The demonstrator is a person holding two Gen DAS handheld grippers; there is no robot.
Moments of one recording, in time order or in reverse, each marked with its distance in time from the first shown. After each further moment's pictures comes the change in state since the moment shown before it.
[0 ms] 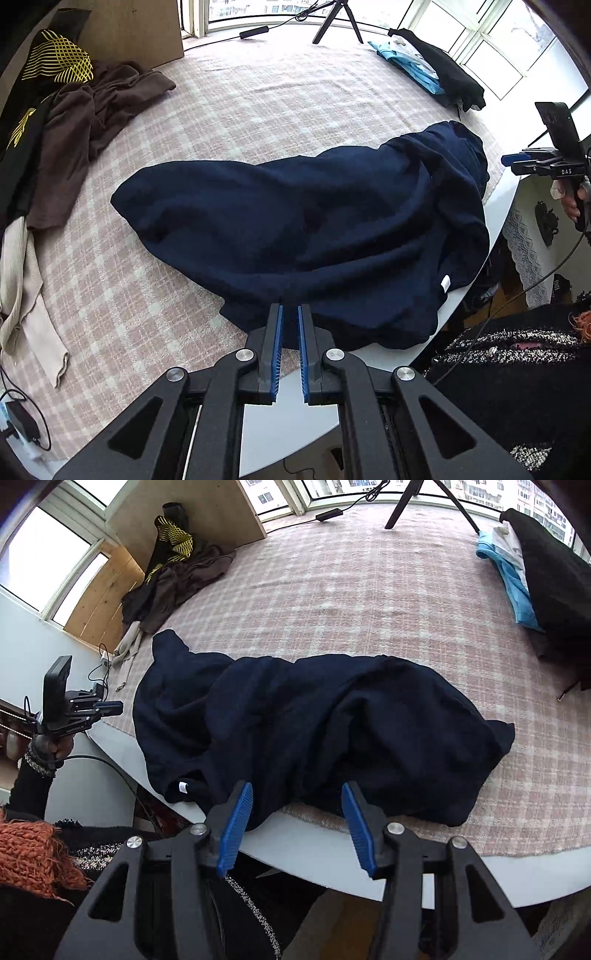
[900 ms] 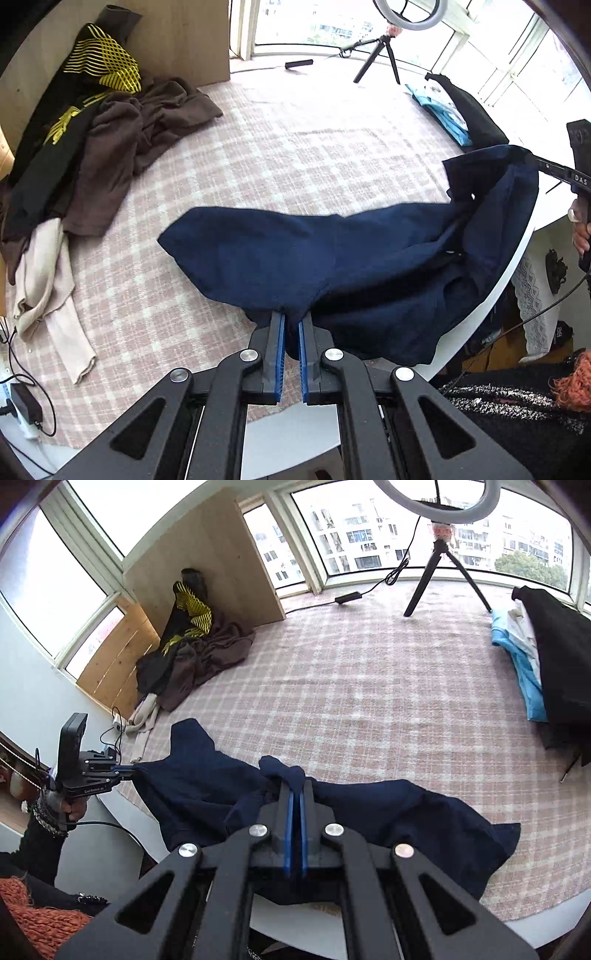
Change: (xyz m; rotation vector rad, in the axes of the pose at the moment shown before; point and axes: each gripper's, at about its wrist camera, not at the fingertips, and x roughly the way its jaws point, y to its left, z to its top) left arm -0.048 0.037 0.021 -0.159 -0.134 0.064; right arm -0.073 0.023 0.045 0.047 -0.377 0.038
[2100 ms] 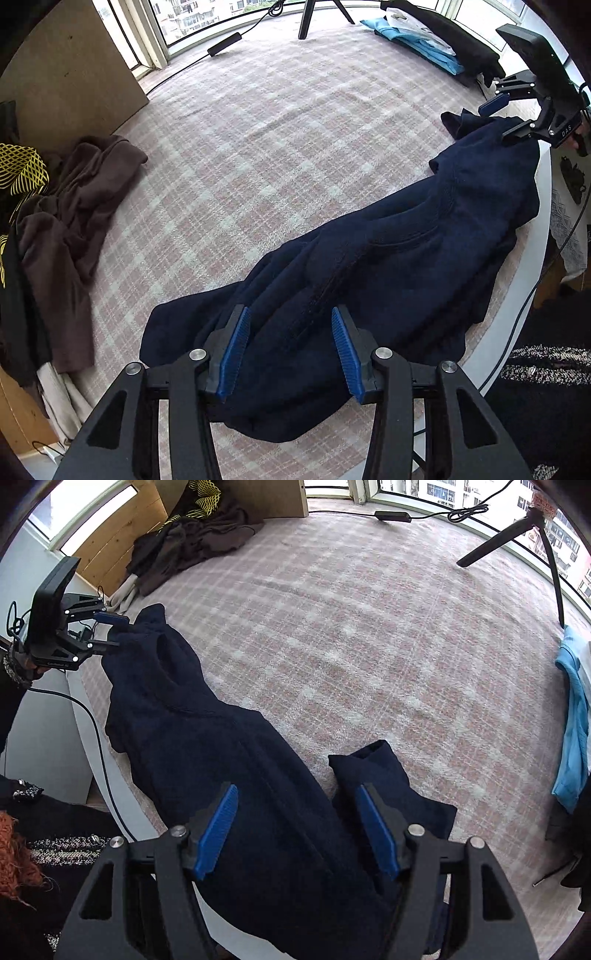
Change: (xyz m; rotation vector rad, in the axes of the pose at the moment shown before) left arm 0.112 -0.045 0.078 0.353 0.189 0.067; right arm 0.144 -0.046 0.012 -0.365 0.523 0.016
